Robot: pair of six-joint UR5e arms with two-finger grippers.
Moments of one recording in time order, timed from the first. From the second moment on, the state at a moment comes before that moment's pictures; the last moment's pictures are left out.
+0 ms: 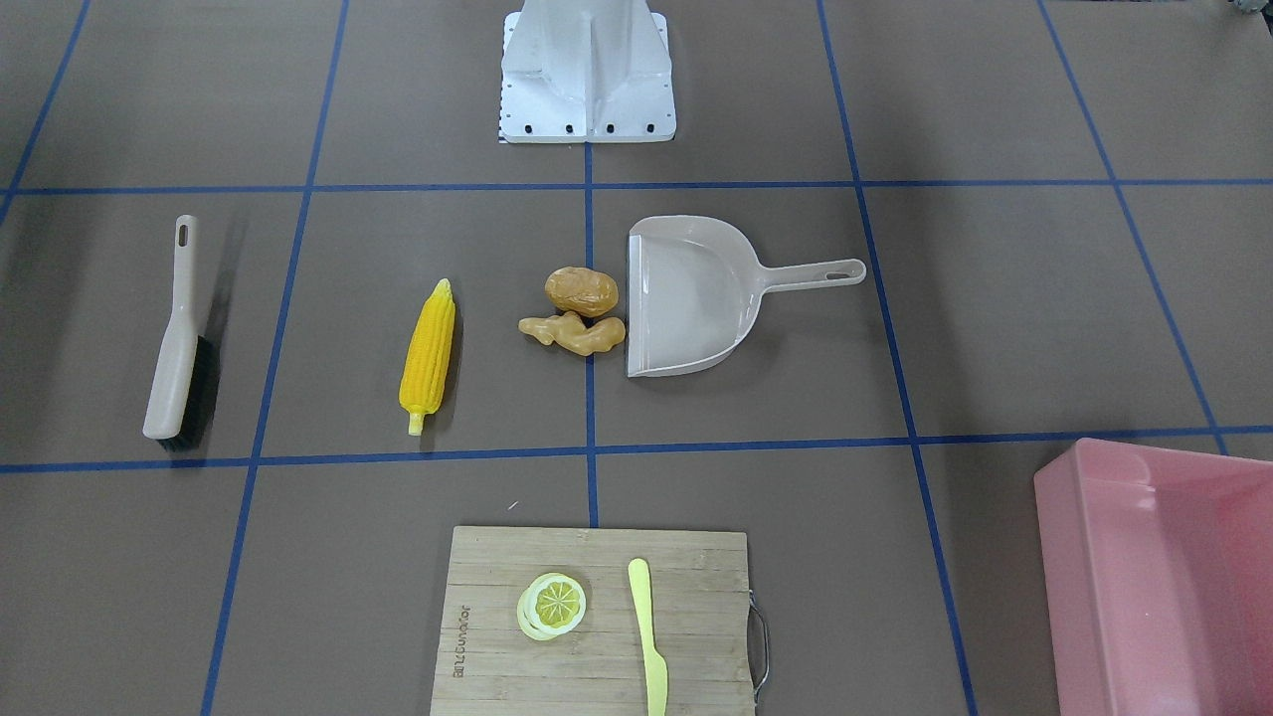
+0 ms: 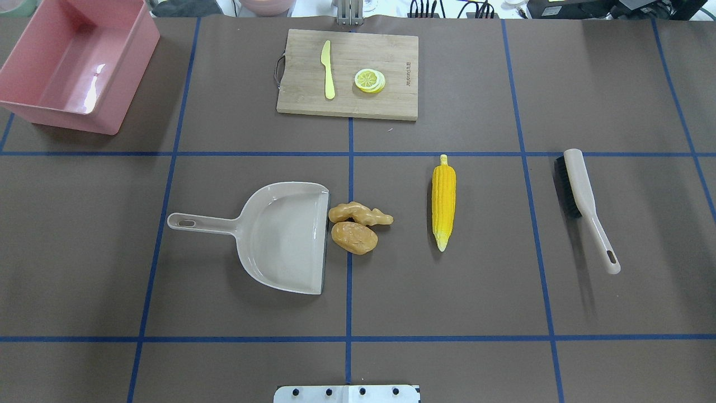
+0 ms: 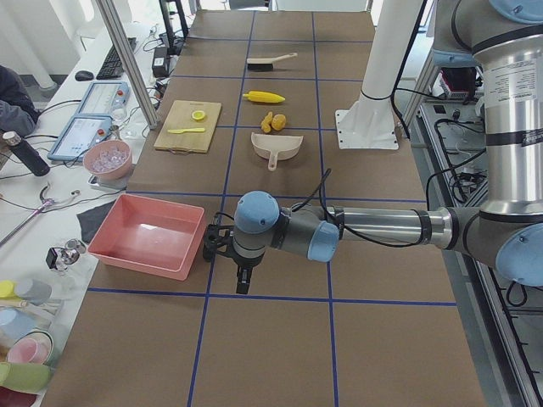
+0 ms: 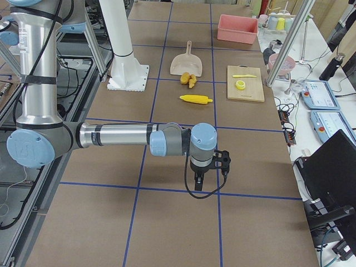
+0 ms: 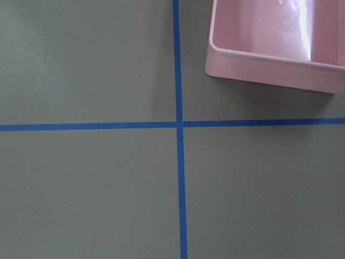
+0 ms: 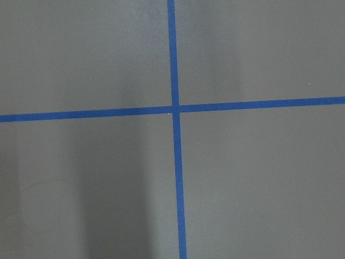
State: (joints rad) left arm -1.57 -1.41 -1.74 -1.82 -2.38 -0.16; right arm 1.56 -1.62 1.68 -1.56 2.35 0.11
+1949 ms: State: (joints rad) left arm -1.49 -1.41 -1.76 -1.80 -2.37 -0.16; right arm 1.56 -1.61 1.65 -1.55 2.32 0.10
